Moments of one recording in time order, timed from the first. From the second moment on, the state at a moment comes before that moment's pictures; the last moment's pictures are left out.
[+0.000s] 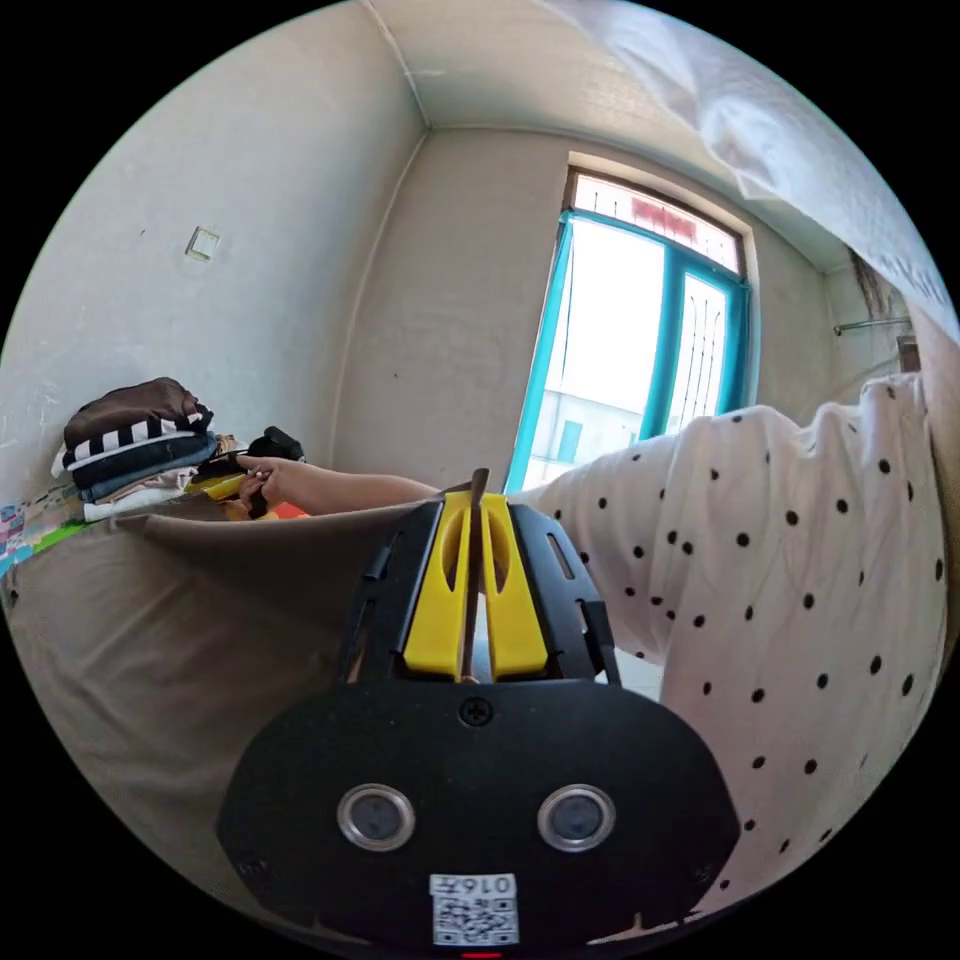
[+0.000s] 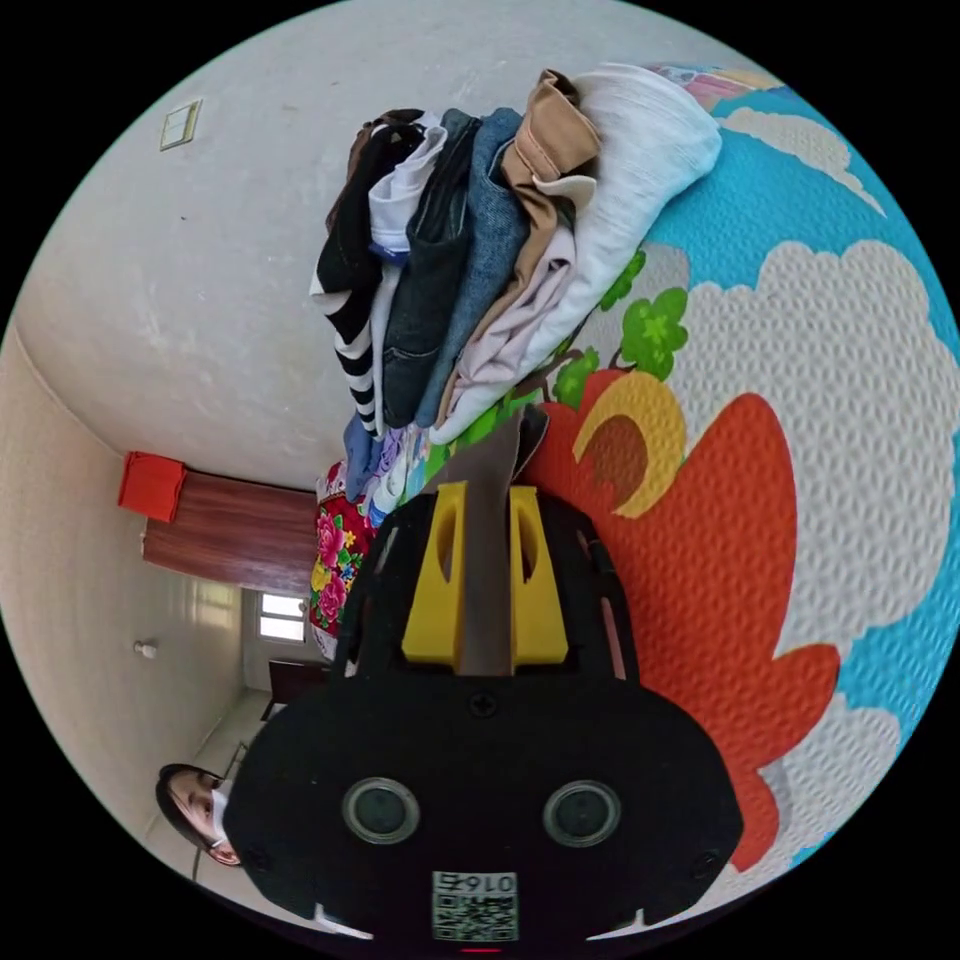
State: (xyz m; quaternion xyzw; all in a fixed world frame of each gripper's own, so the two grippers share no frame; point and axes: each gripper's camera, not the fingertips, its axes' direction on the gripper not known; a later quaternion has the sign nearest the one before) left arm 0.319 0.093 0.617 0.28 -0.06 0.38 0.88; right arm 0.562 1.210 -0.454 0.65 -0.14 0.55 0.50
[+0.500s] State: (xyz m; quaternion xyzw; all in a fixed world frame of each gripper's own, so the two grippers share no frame) left arm 0.294 0.202 0.447 0.34 -0.02 0.36 0.87; right arm 0.509 1.143 -0.679 0.66 0.02 0.55 0.51
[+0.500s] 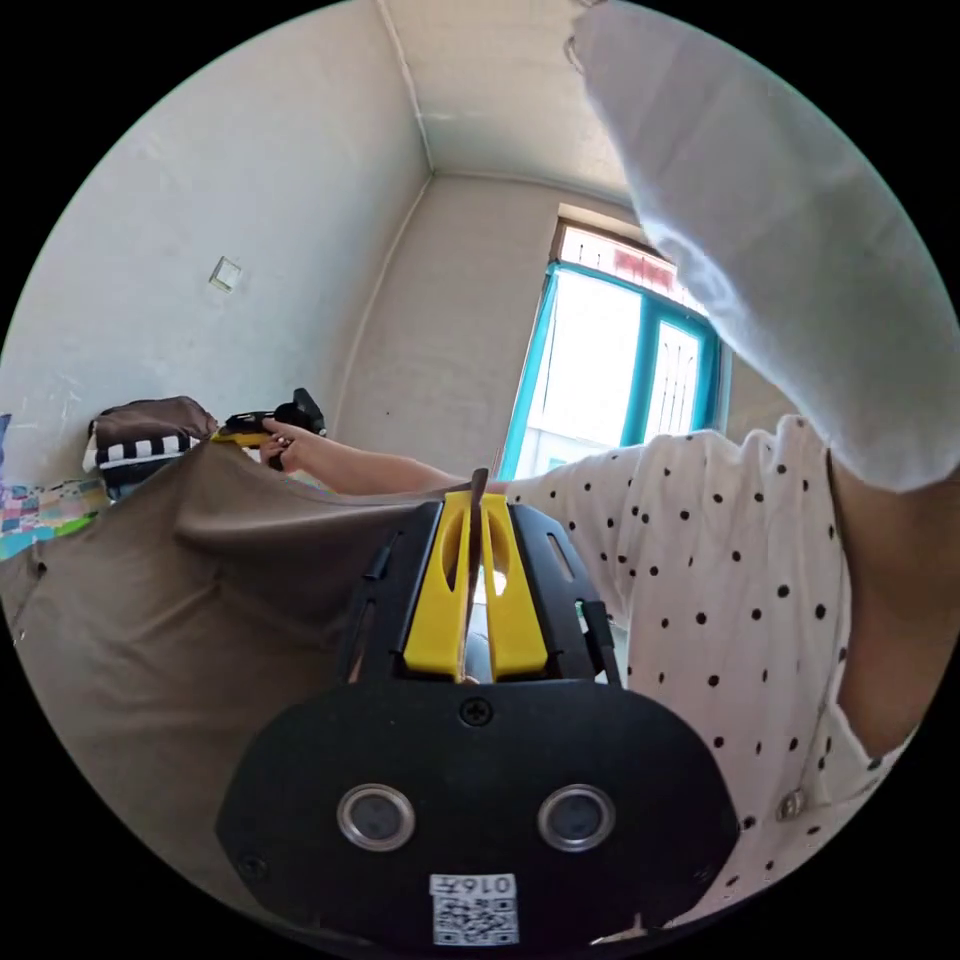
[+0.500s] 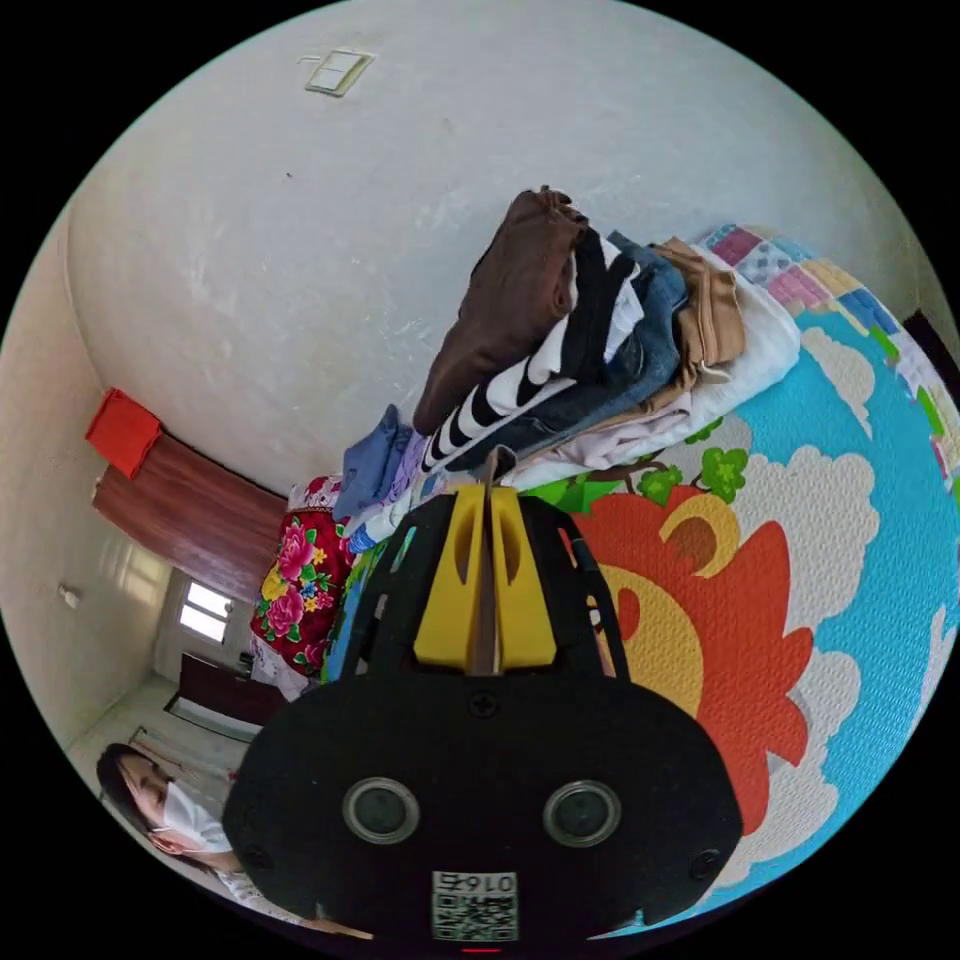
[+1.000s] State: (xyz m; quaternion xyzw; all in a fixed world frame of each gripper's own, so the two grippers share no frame) left arm 0.193 0.425 0.223 0.52 -0.10 0.17 0.83; right arm 0.540 0.858 -0.966 0.63 0.07 0.44 0.63
